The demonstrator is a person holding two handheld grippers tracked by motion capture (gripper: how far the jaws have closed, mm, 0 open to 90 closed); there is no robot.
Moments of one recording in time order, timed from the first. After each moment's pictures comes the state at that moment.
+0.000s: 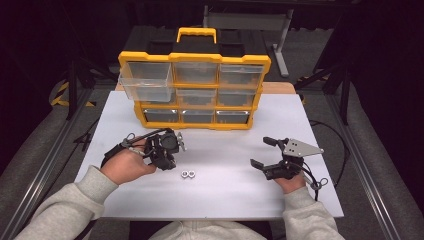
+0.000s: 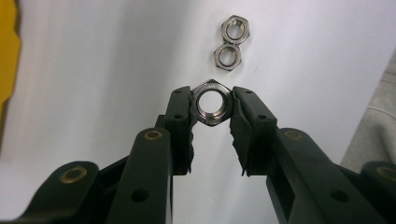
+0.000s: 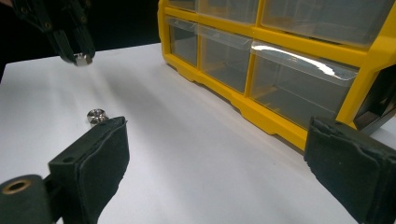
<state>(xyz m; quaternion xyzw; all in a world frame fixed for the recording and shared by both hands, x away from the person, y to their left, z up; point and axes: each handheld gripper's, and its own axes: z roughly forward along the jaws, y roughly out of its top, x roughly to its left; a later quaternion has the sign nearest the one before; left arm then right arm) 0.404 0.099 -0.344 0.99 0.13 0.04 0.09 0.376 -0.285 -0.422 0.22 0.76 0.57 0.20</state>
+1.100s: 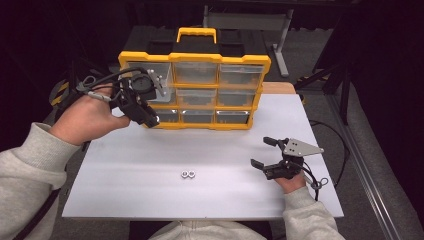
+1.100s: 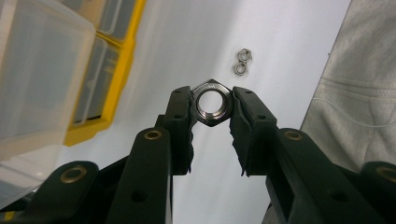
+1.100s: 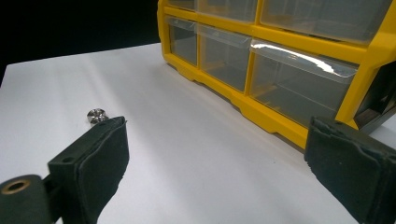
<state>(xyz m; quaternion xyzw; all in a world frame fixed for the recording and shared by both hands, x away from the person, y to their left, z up) 0.421 0.134 -0.187 0.98 0.13 0.05 0.12 0.377 -0.286 -0.423 0.23 0.76 0.57 0.20</state>
